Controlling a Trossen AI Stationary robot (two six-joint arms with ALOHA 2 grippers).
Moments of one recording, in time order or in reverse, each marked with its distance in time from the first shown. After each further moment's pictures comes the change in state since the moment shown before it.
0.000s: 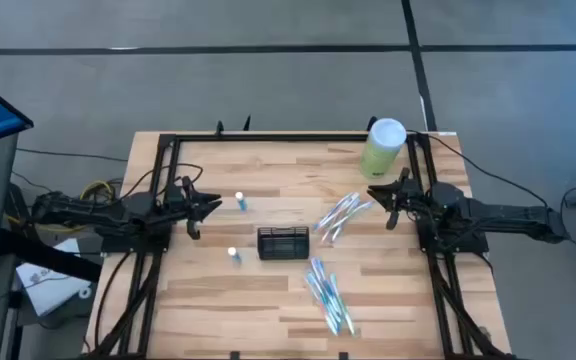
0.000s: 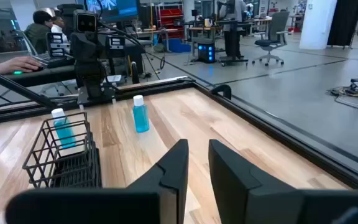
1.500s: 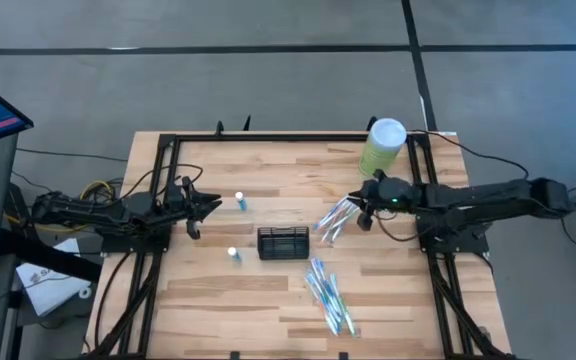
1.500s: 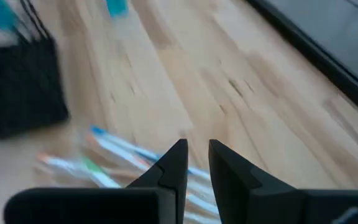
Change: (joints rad) left arm 0.000 0.000 0.000 -0.001 0.000 -0.016; right arm -0.008 0.771 0.316 -0.137 0.025 0.002
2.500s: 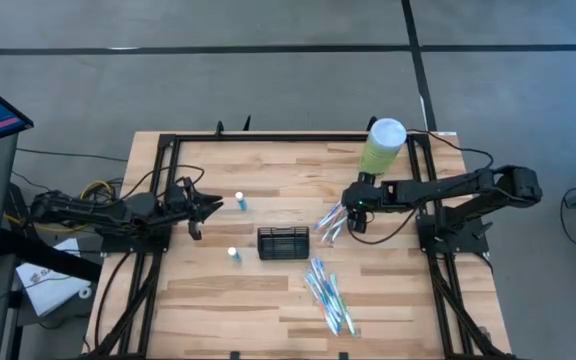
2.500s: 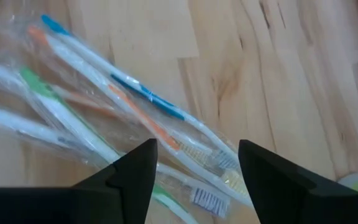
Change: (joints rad) left arm 0.000 0.040 -0.001 0.002 0.000 -0.003; right arm 0.004 0.339 0.193 -0.226 0.027 -0.164
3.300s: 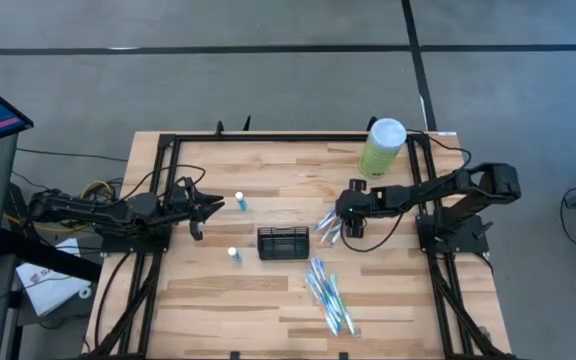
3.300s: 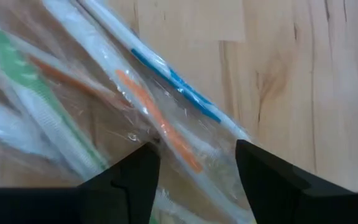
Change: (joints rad) left arm 0.000 0.033 0.000 0.037 0.000 0.000; right arm 0.027 0.177 0.000 0.095 -0.001 -0.079
